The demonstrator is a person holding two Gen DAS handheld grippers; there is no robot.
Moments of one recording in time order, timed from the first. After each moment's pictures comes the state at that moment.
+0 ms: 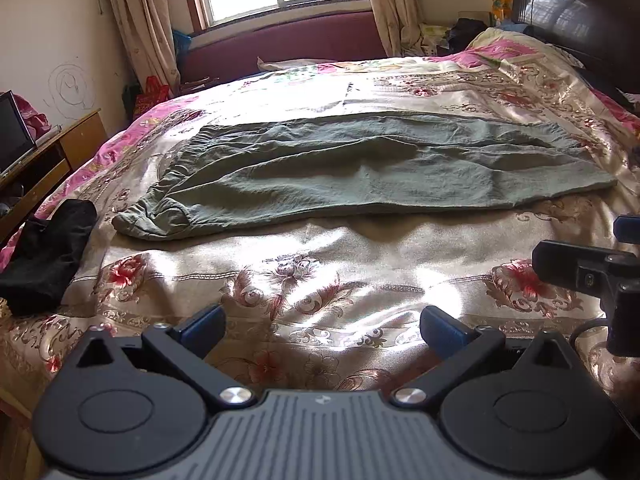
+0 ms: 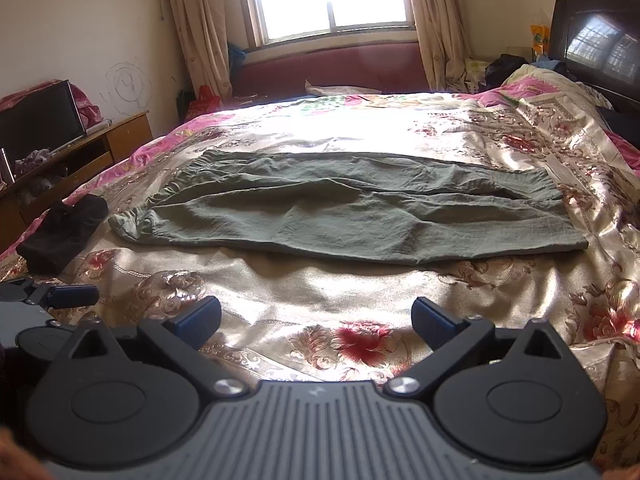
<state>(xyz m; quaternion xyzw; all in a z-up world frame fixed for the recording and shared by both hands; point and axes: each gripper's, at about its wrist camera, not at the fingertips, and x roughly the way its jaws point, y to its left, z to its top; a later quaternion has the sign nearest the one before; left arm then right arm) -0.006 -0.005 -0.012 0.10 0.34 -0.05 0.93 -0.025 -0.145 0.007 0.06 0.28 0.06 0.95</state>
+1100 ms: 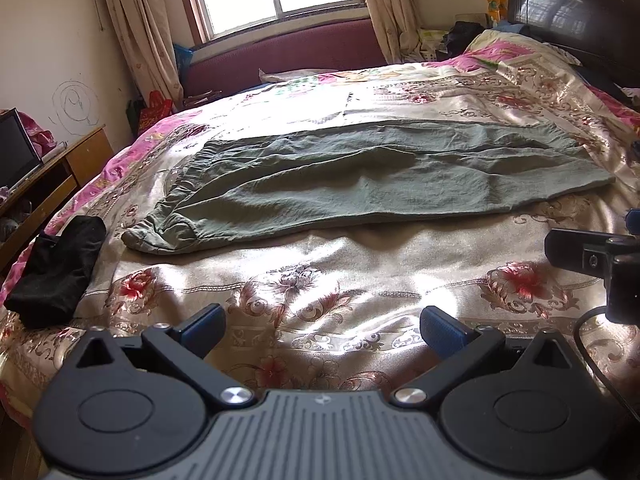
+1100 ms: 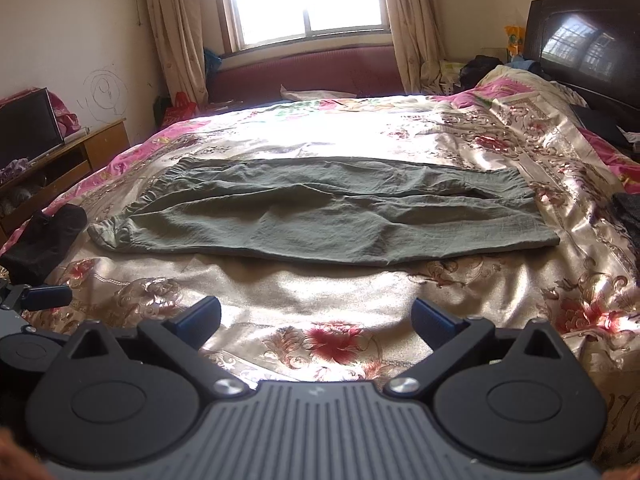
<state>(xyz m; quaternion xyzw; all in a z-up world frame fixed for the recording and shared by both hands) -0.015 -0.013 -0.005 0.12 0.33 -0.04 0.94 -0.033 -0.155 0.013 0.07 0.28 0.02 0.96</state>
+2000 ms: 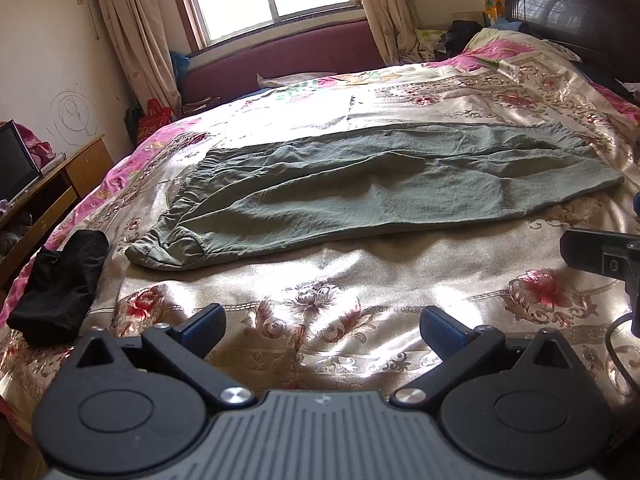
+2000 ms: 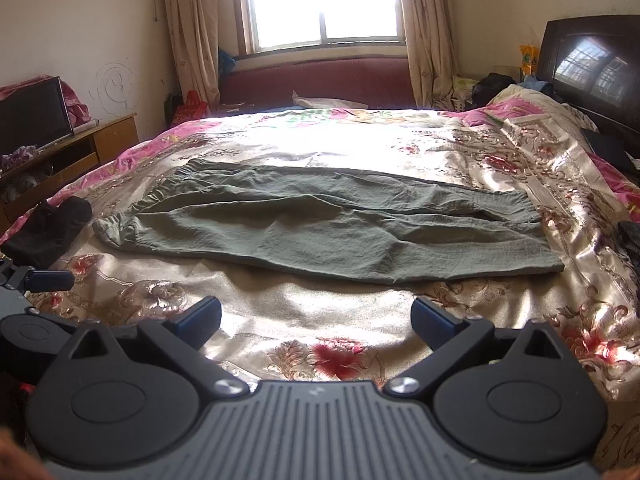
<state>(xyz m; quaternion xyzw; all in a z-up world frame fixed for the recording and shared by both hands) 0.008 0.000 -0.003 0.13 0.32 -0.05 0.94 -0.019 -0.144 0.019 0.03 0.26 0.04 0.96</state>
